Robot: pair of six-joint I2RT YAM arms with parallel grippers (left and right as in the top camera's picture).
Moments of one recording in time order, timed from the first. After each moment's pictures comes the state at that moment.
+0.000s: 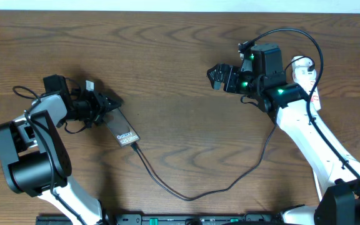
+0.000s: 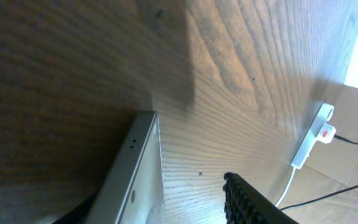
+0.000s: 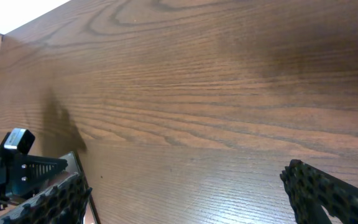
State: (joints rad) left arm 0.34 1.94 1.04 -0.54 0.80 -0.30; right arm 0.29 1.56 1.15 -0.37 -0.29 0.49
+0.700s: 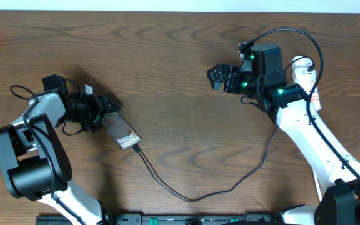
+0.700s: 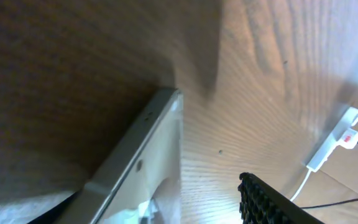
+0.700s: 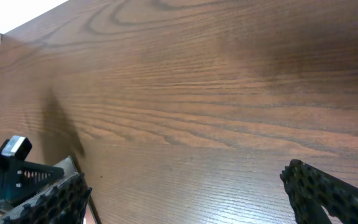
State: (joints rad) left arm 0.34 1.91 1.06 -0.69 0.70 -0.30; right arm 0.29 1.56 1.15 -0.37 -0.29 0.49
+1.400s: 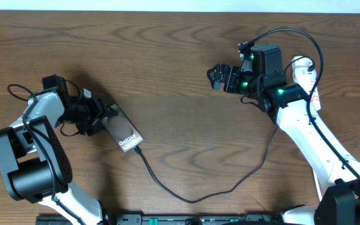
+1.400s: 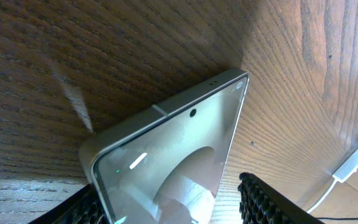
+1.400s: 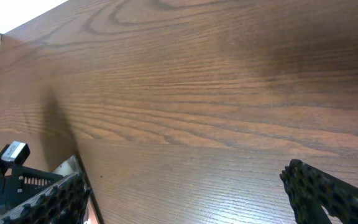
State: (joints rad) left arm 0.34 1.89 1.08 -0.77 0.59 -0.30; right arm 0.29 1.56 1.15 -0.37 -0.29 0.49
